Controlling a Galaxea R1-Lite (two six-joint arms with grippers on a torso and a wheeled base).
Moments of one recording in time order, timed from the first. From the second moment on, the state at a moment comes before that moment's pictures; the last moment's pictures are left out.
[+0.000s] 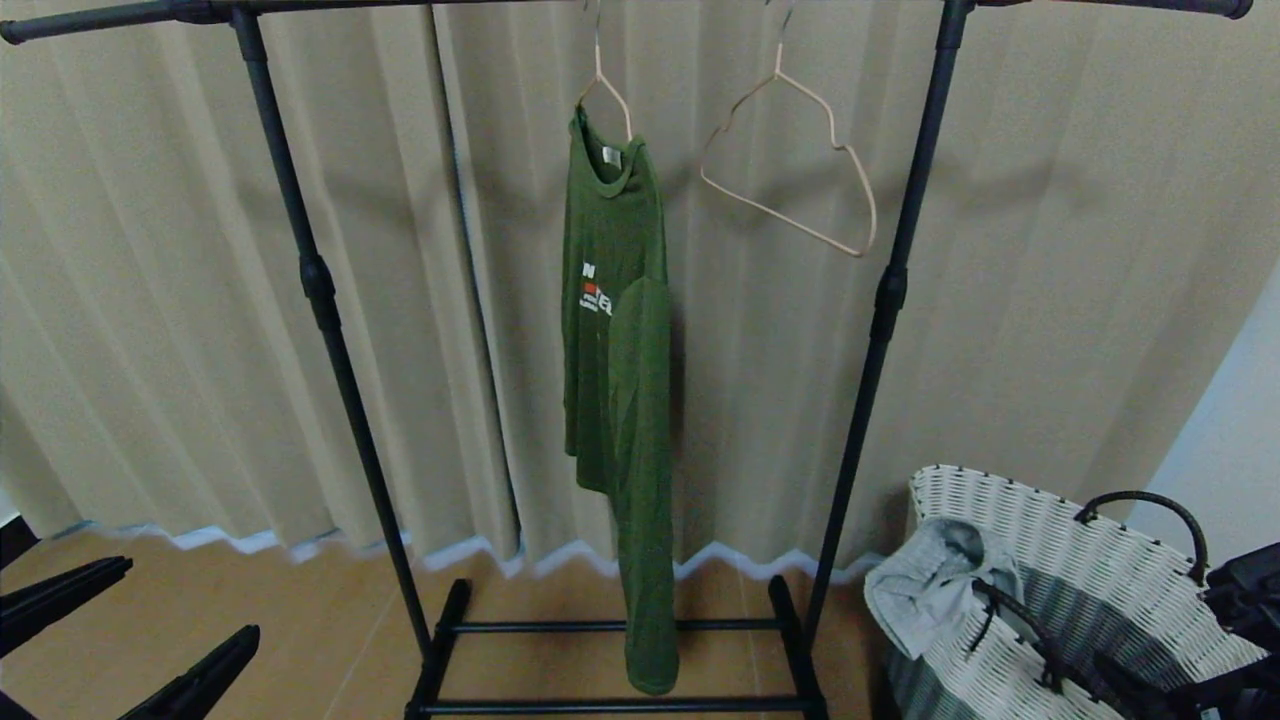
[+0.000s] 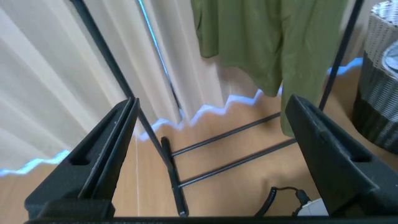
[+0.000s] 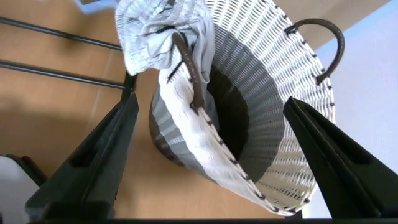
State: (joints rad) left arm -0.09 0.77 -0.18 -0.39 -0.18 0.23; right arm 0.01 1.15 -0.07 -0.49 -0.16 -0.25
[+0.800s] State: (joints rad) left arm -0.14 0.77 -0.17 -0.39 -0.18 0.23; right arm 0.00 1.29 -0.15 -0.51 -0.18 -0.25
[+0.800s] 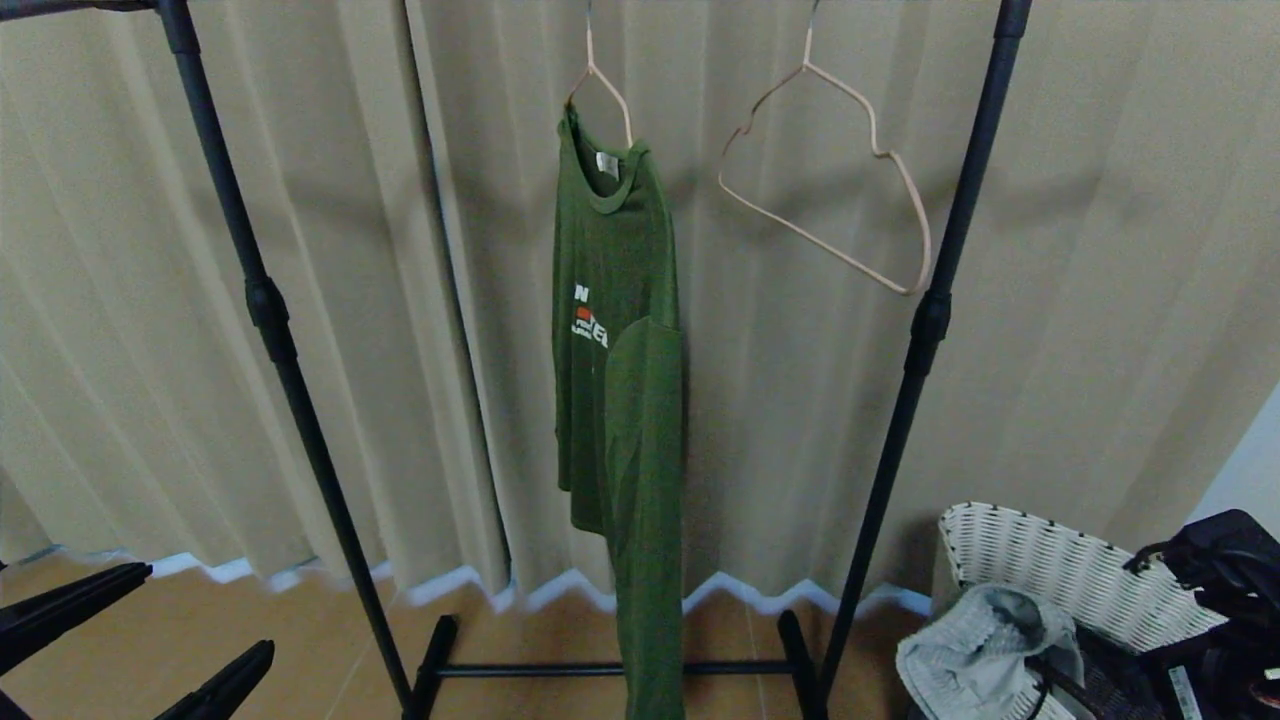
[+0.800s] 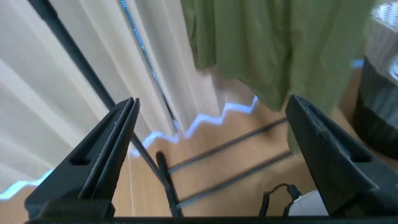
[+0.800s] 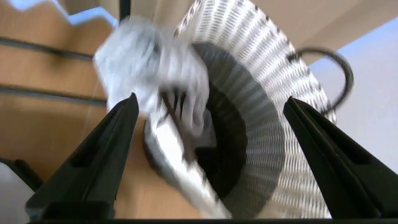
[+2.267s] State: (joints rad) left arm -0.14 0.74 -0.18 -0.40 -0.18 0.22; right arm 0.00 1.77 -0.37 -0.51 -0.26 -0.31
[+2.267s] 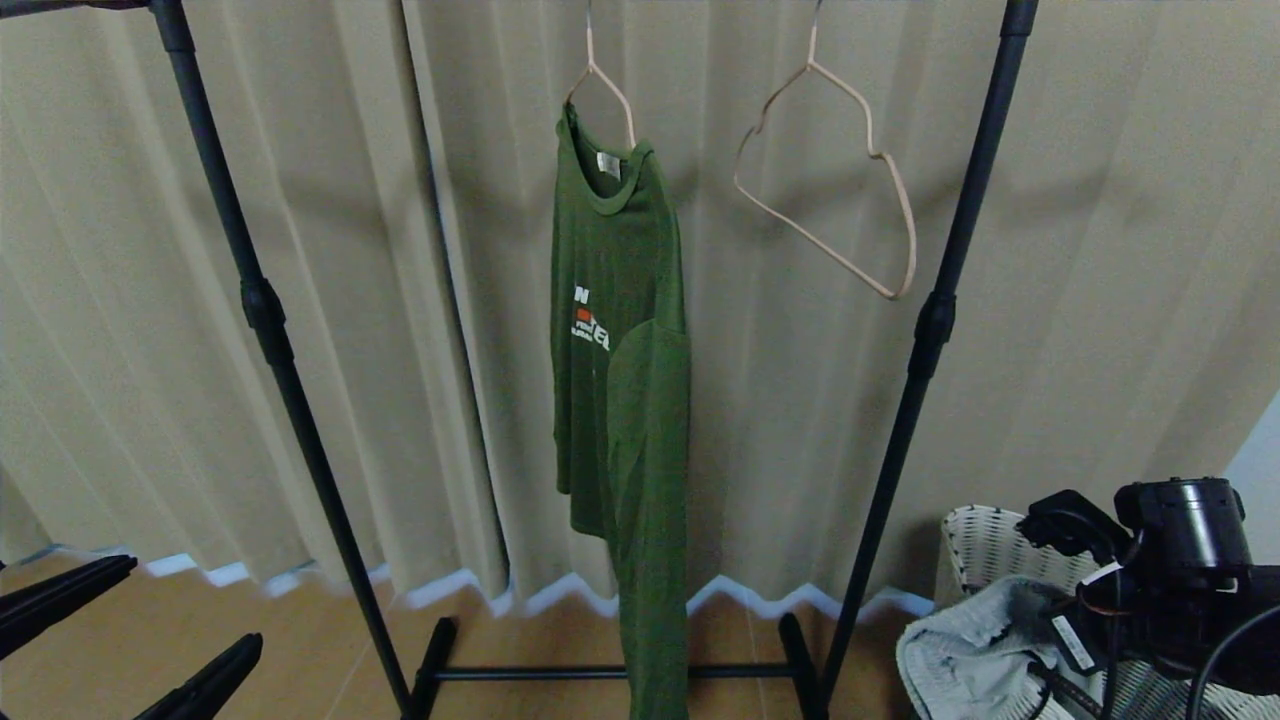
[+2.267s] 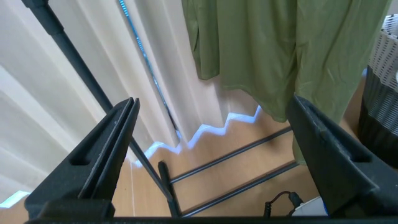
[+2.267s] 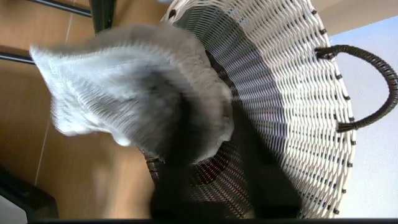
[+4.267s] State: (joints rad) left arm -0.18 0.73 -0.16 -0.40 -0.18 0.22; right arm 0.30 1.57 -0.54 -0.76 -0.21 -0.31
